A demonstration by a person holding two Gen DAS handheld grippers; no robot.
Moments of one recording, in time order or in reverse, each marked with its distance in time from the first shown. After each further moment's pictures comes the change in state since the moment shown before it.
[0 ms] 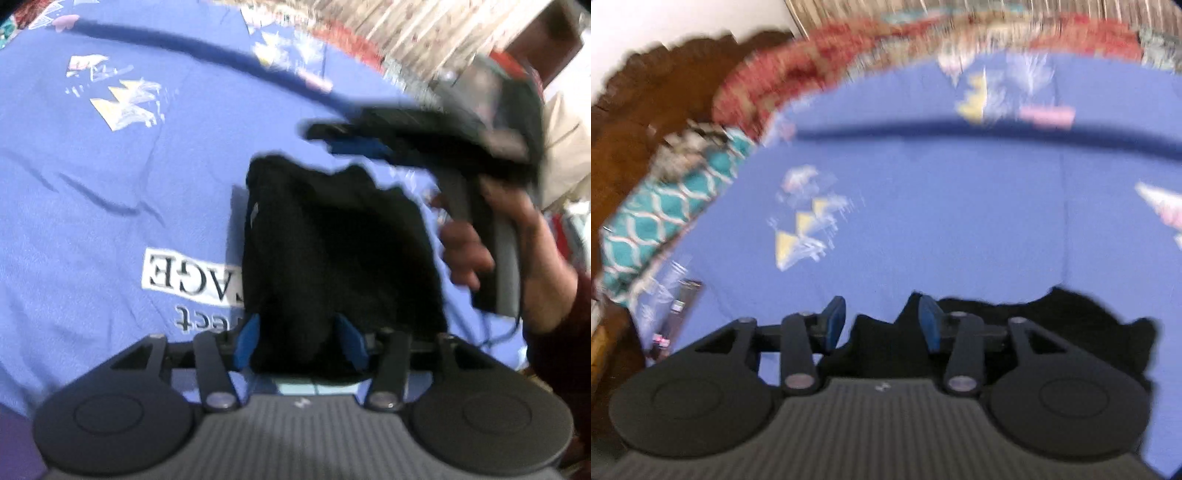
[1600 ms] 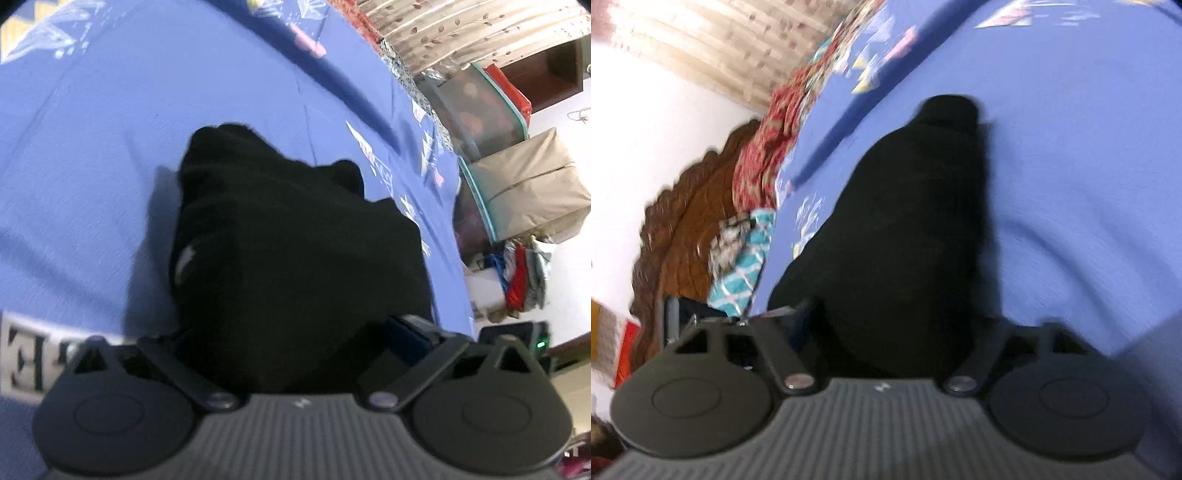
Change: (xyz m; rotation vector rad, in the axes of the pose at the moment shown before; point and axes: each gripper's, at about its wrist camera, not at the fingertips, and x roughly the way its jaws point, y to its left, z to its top) left arm 0.132 0.012 0.050 -0.137 0.122 -0.199; right arm -0.040 -0.119 -0.108 0.531 -0.026 0.269
